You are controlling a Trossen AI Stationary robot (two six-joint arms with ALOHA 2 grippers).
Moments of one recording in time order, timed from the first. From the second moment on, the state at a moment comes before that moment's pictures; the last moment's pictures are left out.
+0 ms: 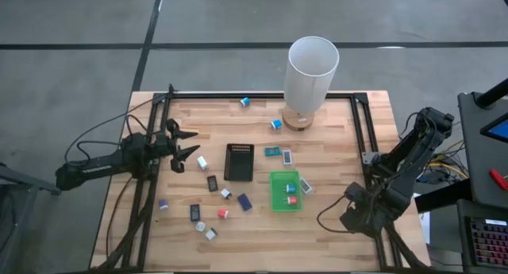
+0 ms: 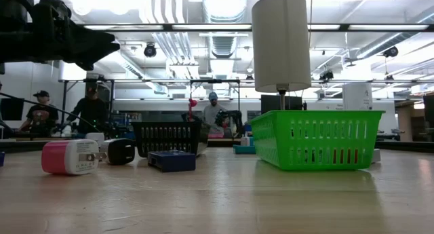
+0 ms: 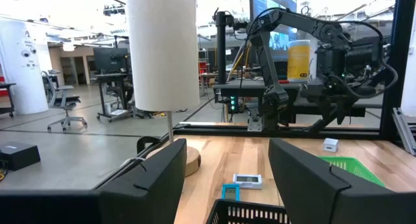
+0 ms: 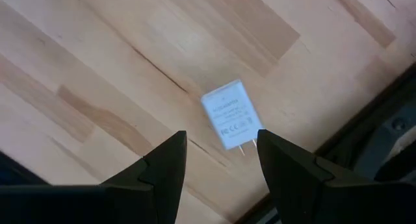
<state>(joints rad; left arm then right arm) 0.24 0.05 0.01 0.18 0.04 0.06 0.98 1.27 0.86 -1.07 0.07 1.90</state>
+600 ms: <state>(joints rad) 0.24 0.05 0.01 0.18 0.04 0.06 0.98 1.42 0.86 -1.04 0.04 1.67</state>
